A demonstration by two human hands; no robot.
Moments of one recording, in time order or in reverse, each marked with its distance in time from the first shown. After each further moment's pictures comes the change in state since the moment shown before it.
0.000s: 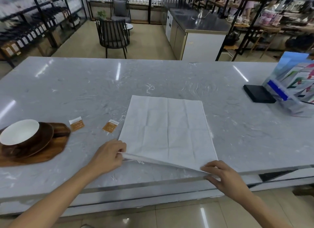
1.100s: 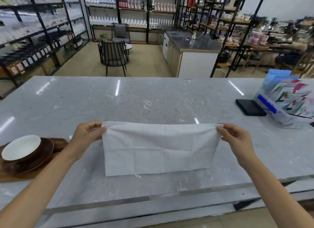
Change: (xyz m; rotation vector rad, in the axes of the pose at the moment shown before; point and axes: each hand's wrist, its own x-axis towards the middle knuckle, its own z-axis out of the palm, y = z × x) left_hand 0.043 -0.016 -0.094 -0.904 0.306 -0.304; right_hand 0.104 -0.015 -0.128 0.886 0.479 0.452
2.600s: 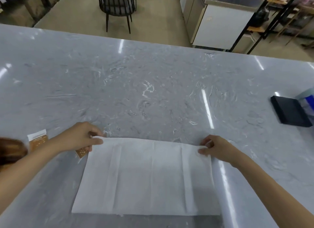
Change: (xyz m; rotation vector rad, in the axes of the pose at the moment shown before) left_hand 0.141 -0.090 0.013 0.701 -0.459 -0.317; right_hand 0.172 0.117 0.082 -0.765 -0.682 0.501
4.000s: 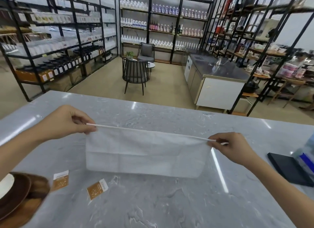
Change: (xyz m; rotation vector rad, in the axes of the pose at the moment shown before) left_hand -0.111 0.122 -0.163 -0.049 0.495 0.252; right_hand -0.065 -0.118 -0.135 -0.126 0.529 -0.796
